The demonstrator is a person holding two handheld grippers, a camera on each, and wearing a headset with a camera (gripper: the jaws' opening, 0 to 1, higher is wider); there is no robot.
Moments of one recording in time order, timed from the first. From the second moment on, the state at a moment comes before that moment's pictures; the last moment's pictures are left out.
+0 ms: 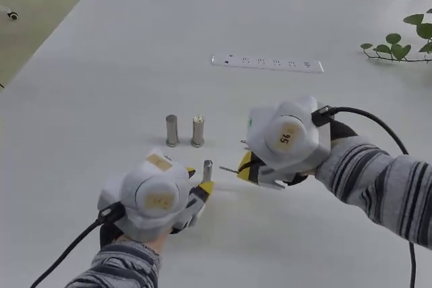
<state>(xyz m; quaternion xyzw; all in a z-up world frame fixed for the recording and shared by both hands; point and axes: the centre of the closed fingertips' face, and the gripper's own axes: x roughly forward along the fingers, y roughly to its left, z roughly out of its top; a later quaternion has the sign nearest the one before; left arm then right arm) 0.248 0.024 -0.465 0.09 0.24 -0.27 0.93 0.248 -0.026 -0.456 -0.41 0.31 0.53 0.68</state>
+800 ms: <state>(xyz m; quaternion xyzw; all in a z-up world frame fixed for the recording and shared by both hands) 0.261 0.013 -0.472 0.07 0.25 -0.27 0.93 0.251 -0.014 -0.458 -0.40 0.31 0.54 0.67</state>
